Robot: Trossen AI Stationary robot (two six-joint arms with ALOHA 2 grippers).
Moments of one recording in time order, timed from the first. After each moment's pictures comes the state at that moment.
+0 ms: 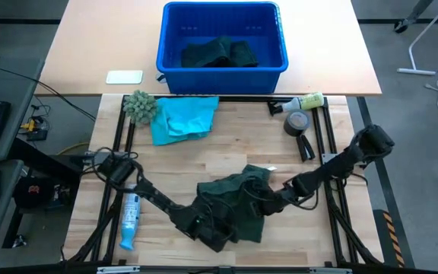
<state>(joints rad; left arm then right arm) -0.57 2.21 1.47 -0.12 -0.57 -1.54 0.49 1.60 0.78 0.03 0.08 1.62</state>
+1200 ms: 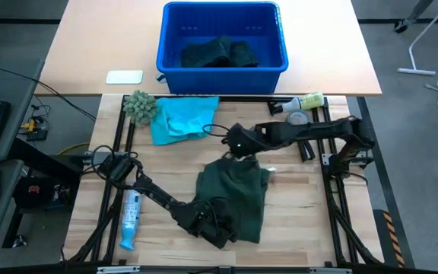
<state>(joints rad) -0.54 2.16 1.50 -0.31 -0.53 -1.43 0.00 1.72 1.49 -0.81 0.20 0.65</state>
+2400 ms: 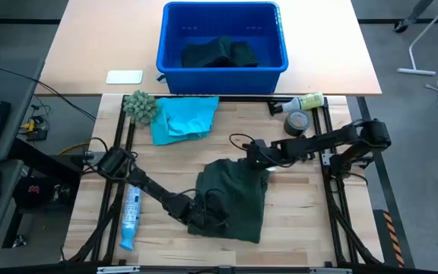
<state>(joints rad) -0.52 2.07 1.22 0.00 -0.44 -1.27 0.03 1.58 0.90 -0.36 0.10 1.26</state>
